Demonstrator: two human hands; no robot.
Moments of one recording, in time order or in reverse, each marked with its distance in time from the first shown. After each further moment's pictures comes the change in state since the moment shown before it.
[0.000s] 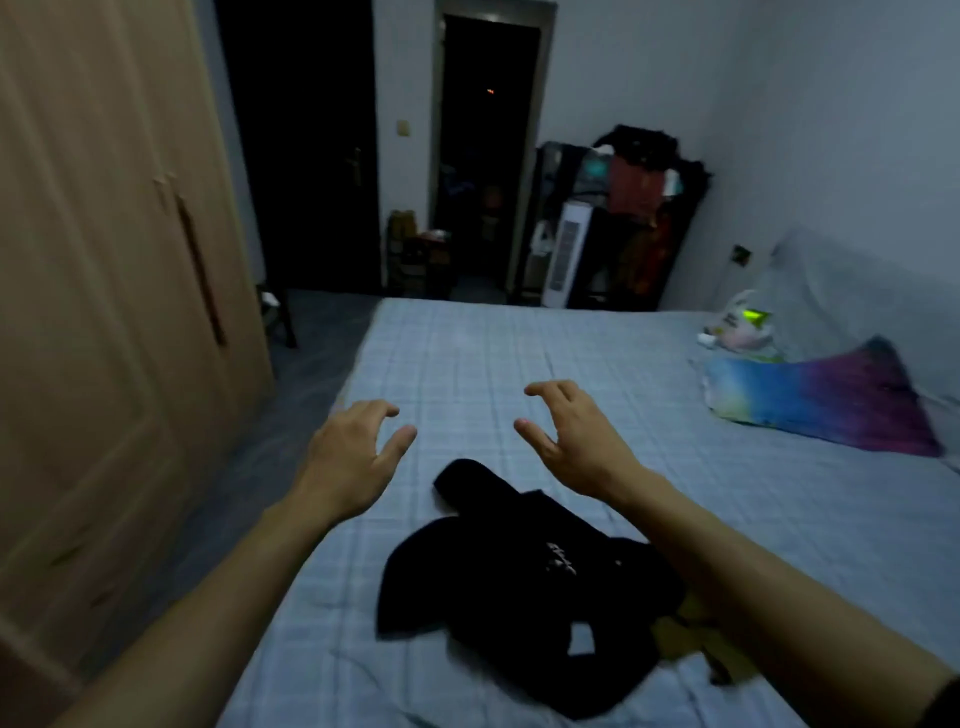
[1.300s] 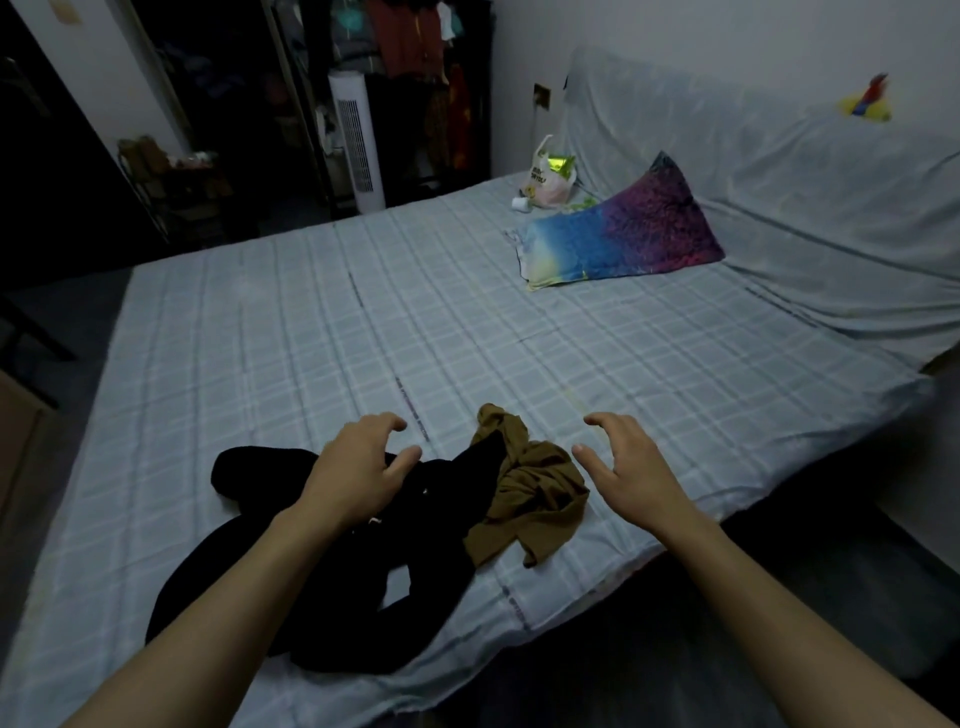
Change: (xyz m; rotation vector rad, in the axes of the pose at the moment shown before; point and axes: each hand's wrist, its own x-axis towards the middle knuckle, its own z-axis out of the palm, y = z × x) left_hand 0.043 0.308 0.299 0.065 -0.486 0.196; right_hand -0.243 0.396 -0.092 0.138 0.081 0.636
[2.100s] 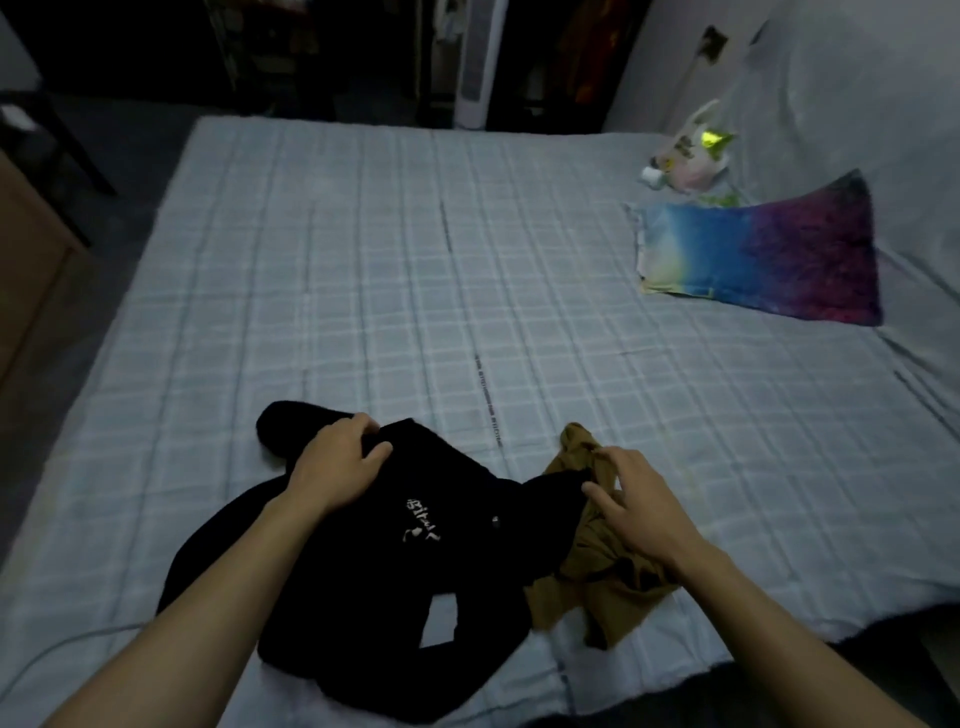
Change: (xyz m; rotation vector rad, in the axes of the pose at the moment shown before) left_hand 0.110 -0.252 0.025 -0.222 -0.057 -0.369; right_hand 0.172 -0.072 0.155 -0.207 -0.394 -0.057
